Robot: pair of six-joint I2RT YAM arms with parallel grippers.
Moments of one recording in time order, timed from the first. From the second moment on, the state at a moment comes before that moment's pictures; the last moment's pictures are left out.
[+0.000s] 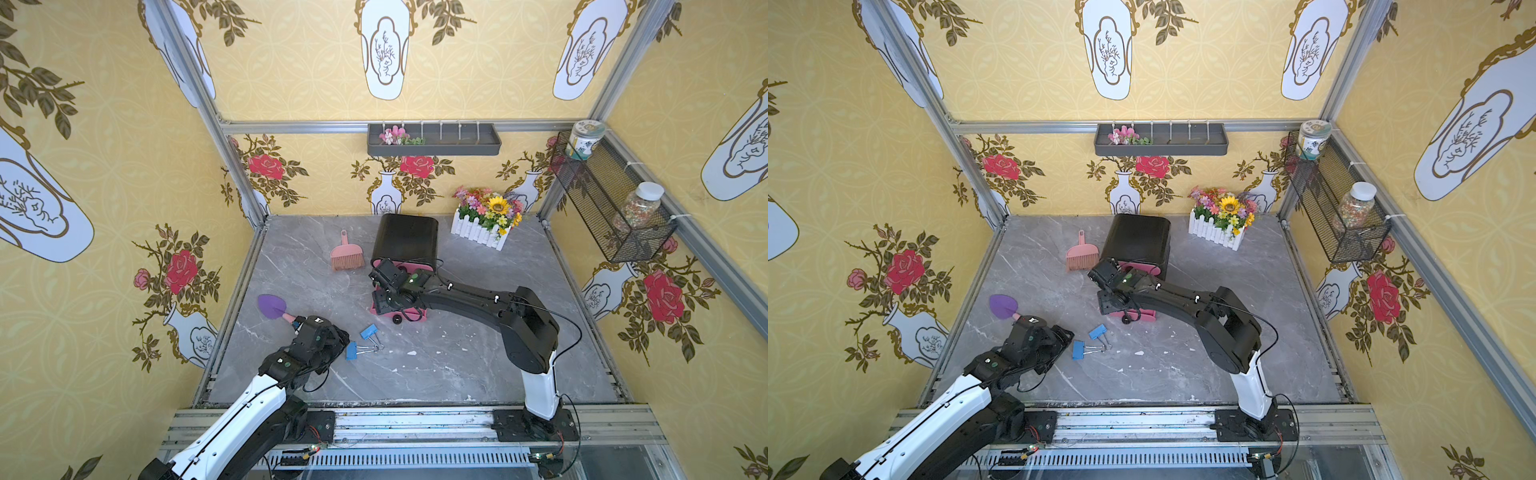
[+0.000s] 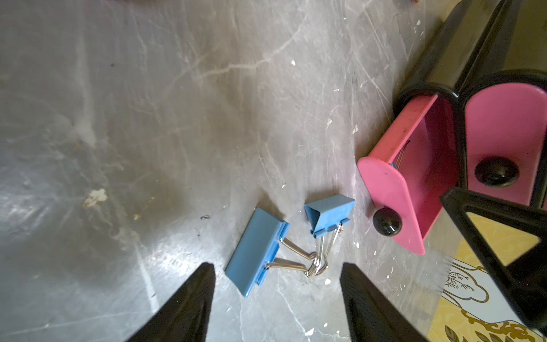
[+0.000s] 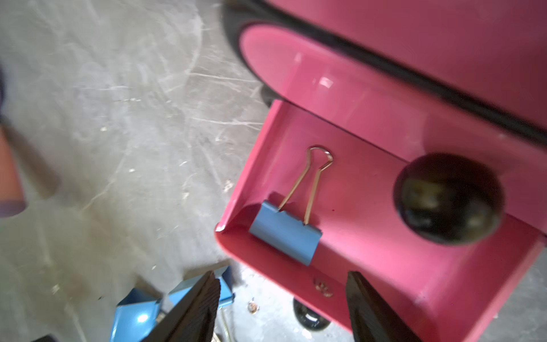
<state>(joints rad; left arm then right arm) -0.49 0.71 0.35 -0.56 -0.01 -1.23 0.92 1.98 1.56 -0.66 0.15 0.56</state>
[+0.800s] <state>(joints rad) -0.49 0.72 0.27 -0.50 0.06 -1.36 1.06 1.93 1.40 -0.51 -0.10 0.37</state>
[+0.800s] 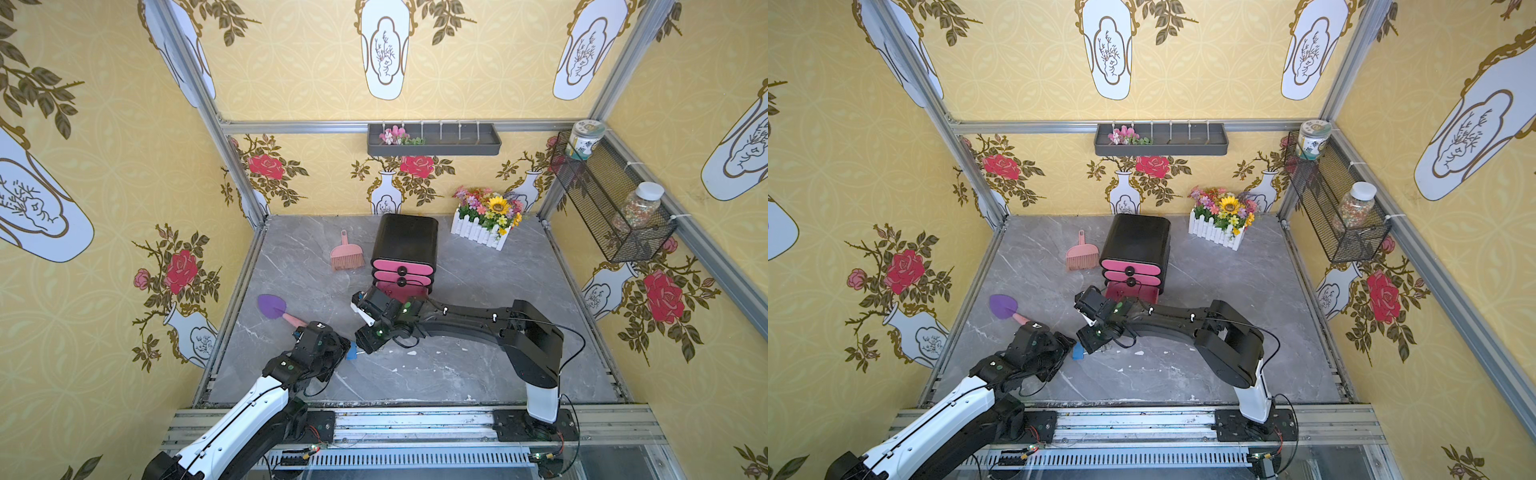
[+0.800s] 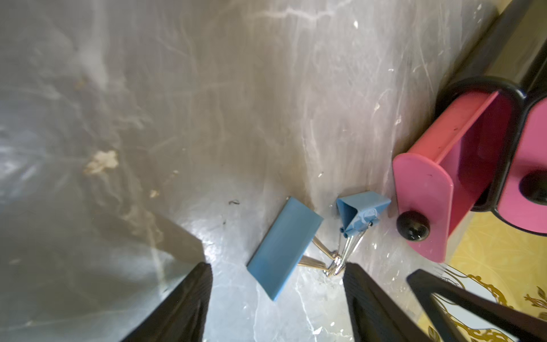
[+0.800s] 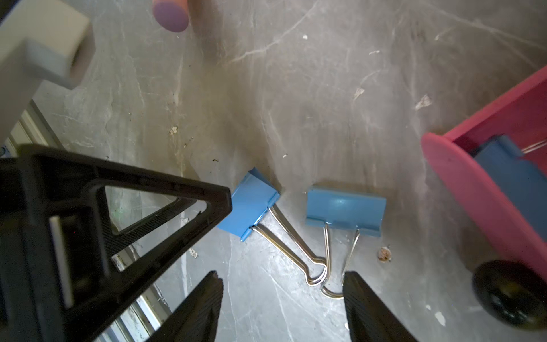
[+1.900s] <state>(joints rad) -0.46 1.03 0.55 -0.67 0.16 -1.89 1.01 1.46 1.07 -0.51 0.24 0.47</state>
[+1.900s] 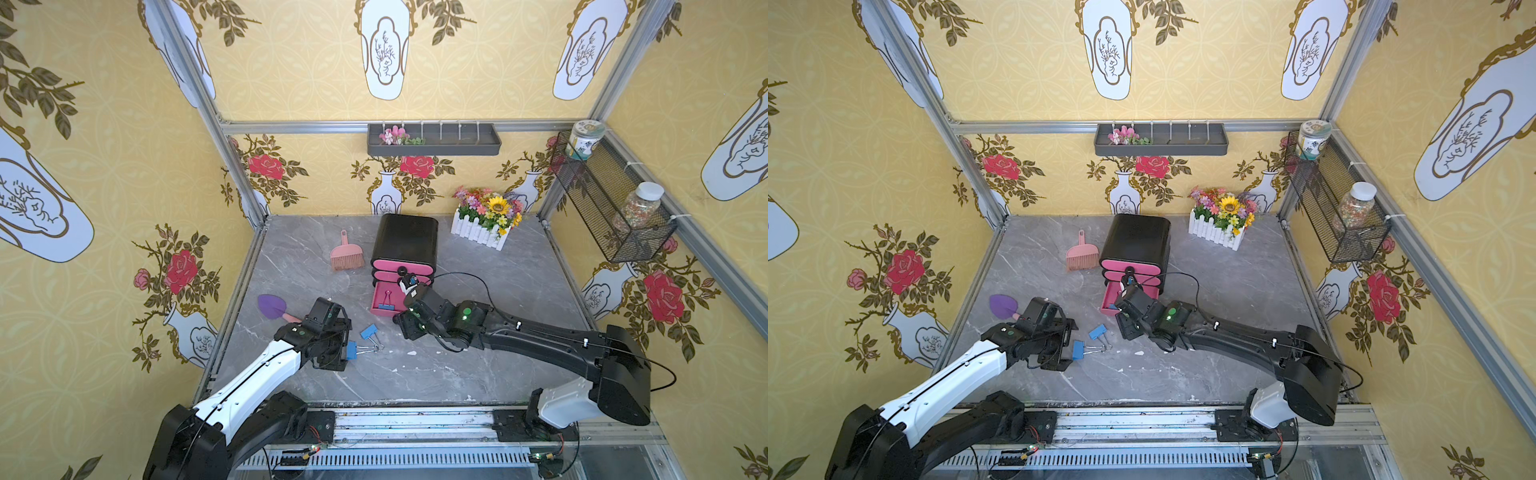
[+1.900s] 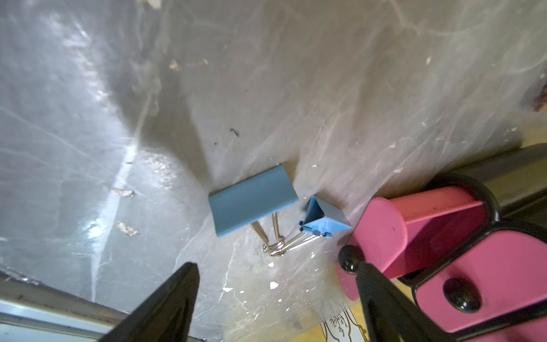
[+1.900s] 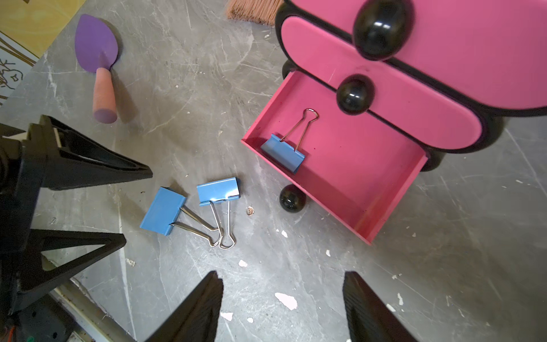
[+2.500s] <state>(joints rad) -0.41 1.18 0.53 -0.63 0.16 -1.87 1.00 1.40 1.01 -0.50 0.27 0.49</state>
